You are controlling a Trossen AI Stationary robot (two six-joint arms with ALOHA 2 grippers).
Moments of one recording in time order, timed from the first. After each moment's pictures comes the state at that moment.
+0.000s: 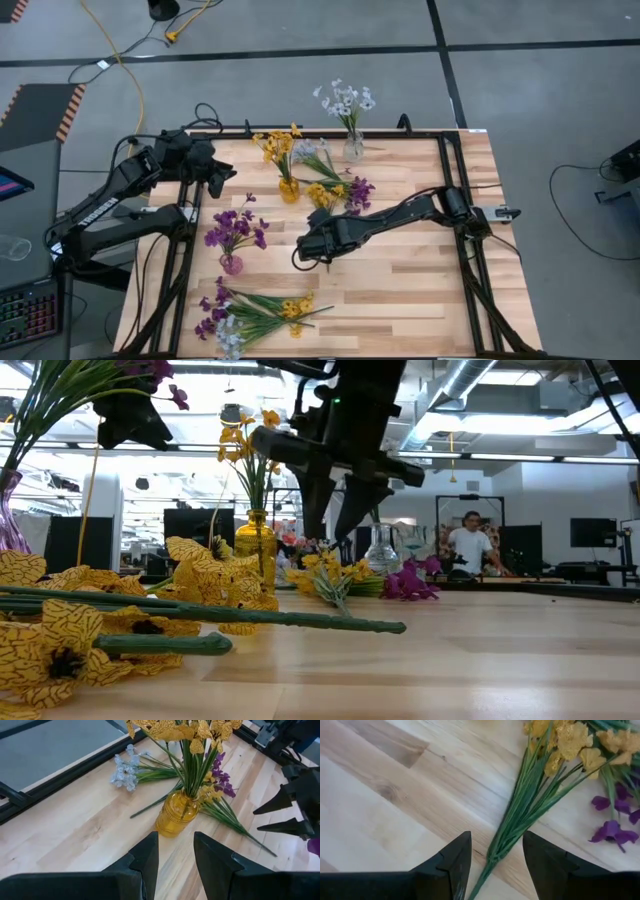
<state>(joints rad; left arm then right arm) 0.70 0.63 0.82 -0.82 0.22 -0.18 0.21 2.15 1.77 -0.97 0.49 1.13</state>
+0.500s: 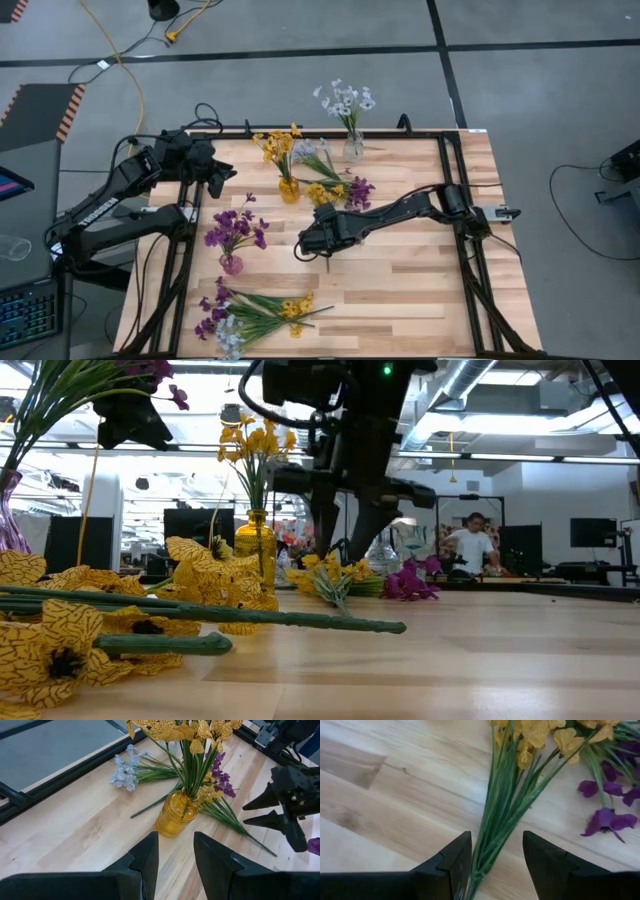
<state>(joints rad) 0.70 0.63 0.82 -0.82 0.22 -0.18 0.18 2.15 1.70 -0.93 0.50 1.28</state>
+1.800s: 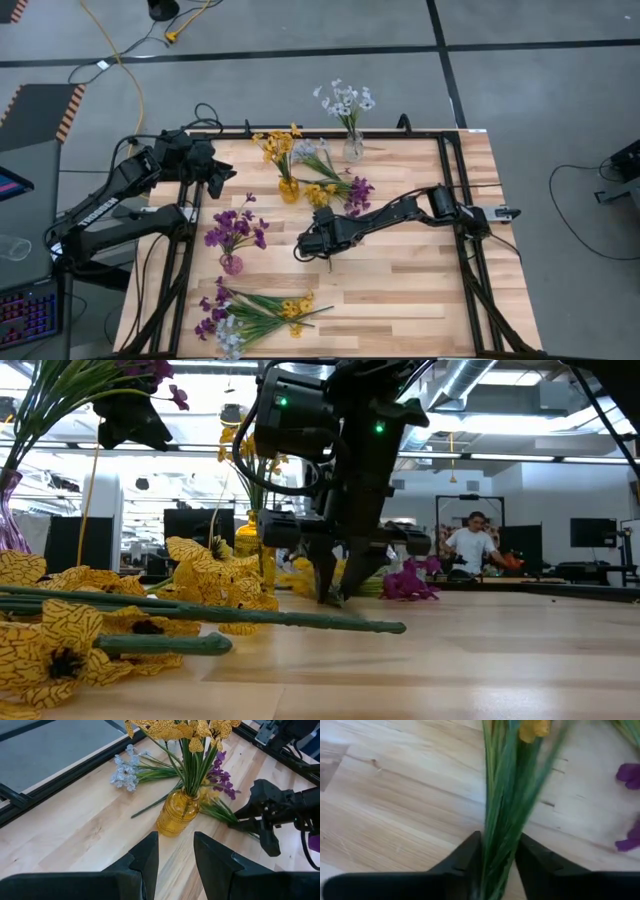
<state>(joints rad) 0.70 0.63 0.82 -0.82 0.22 -0.17 0.16 2.24 1.63 -0.77 0.50 1.33</state>
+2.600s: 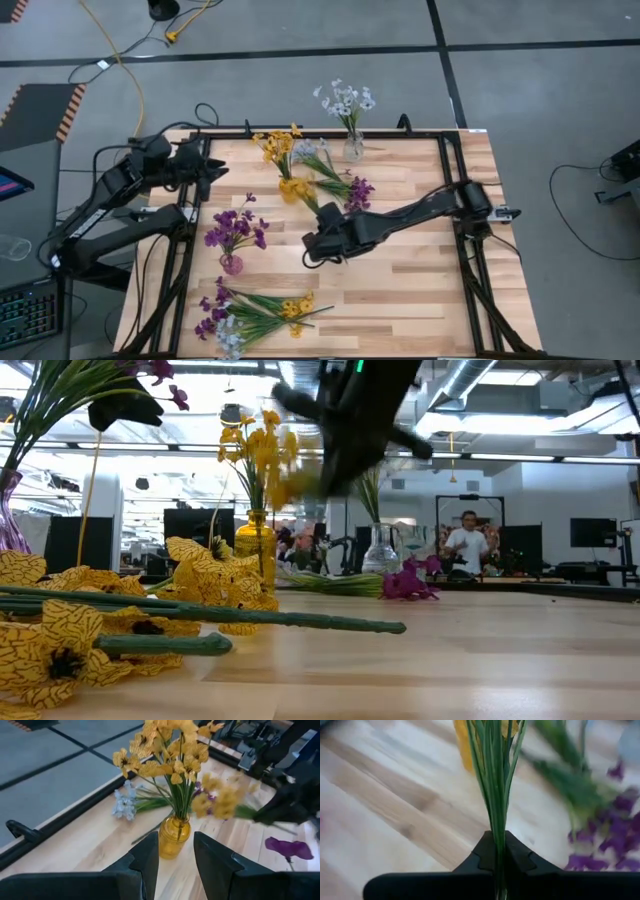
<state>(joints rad) 0.70 0.49 0.82 -0.79 0.22 -0.13 0.25 1.98 1.63 -0.82 0.70 1.10</state>
